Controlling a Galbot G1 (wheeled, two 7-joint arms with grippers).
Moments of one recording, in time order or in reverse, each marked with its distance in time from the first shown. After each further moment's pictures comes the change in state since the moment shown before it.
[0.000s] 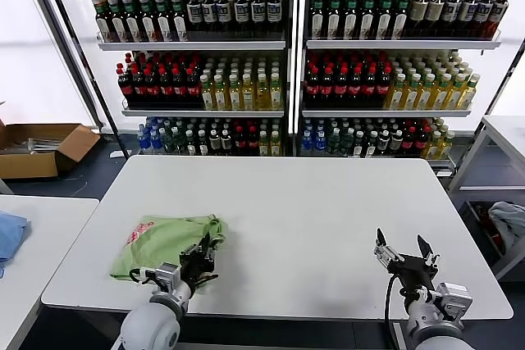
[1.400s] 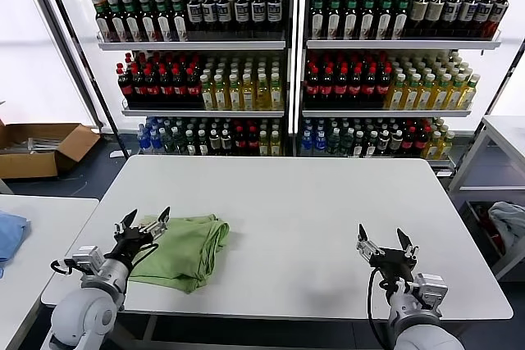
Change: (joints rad) left arm 0.032 0.110 -0.326 -0.027 -0.291 -0.053 0.010; right arm 0.070 -0.017 -0.089 -0.050 -0.020 0.004 0.000
